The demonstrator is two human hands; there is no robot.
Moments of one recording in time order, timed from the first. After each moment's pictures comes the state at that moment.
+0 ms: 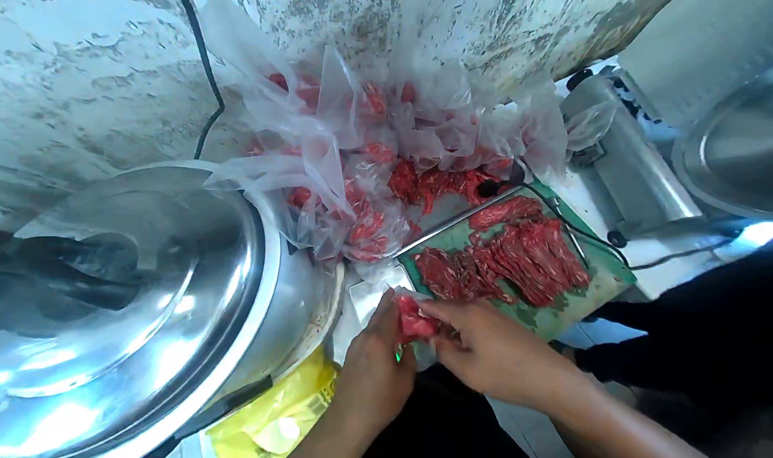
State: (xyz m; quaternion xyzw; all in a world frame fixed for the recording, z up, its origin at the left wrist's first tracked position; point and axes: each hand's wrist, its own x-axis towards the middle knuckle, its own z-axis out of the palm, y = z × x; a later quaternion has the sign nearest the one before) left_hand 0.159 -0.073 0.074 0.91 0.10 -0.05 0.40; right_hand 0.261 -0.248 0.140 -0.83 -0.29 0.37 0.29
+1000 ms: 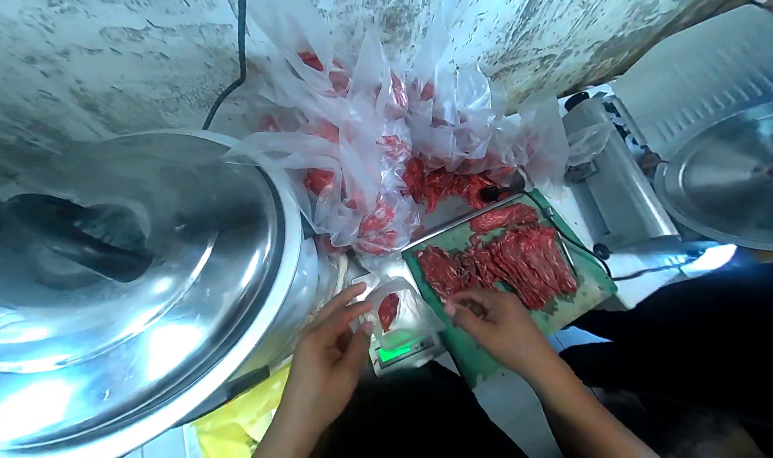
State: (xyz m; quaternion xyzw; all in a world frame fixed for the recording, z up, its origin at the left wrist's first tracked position) left_hand 0.125 -0.004 0.066 0.81 0.08 0.11 0.58; right_hand 0.257 -0.267 0.076 -0.89 -0.15 0.24 0.37
